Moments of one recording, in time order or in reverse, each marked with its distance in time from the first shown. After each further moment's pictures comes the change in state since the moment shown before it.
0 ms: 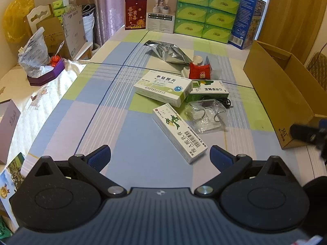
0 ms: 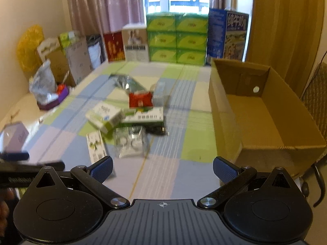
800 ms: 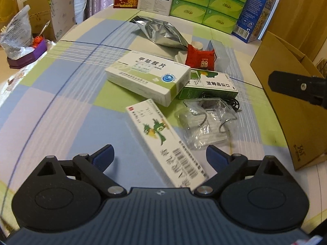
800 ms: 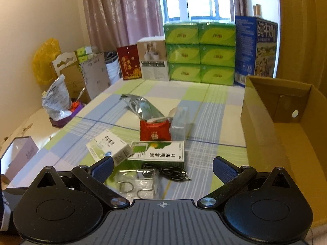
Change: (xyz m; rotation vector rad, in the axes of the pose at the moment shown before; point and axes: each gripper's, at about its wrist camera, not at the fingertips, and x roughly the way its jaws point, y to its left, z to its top) left arm 0.117 -0.015 0.009 -0.069 0.049 -0.075; right arm 0.110 -0.006 0.033 -0.047 -0.084 0.143
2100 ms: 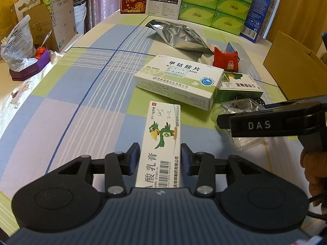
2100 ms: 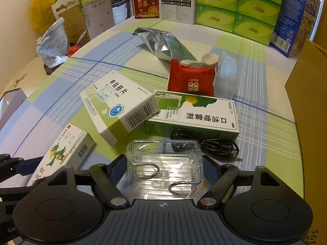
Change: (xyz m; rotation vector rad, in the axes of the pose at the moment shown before) left arm 0.006 0.052 0.002 0.051 -0.038 0.024; right arm 0.116 0.051 -0.019 -0.101 0.288 -0.029
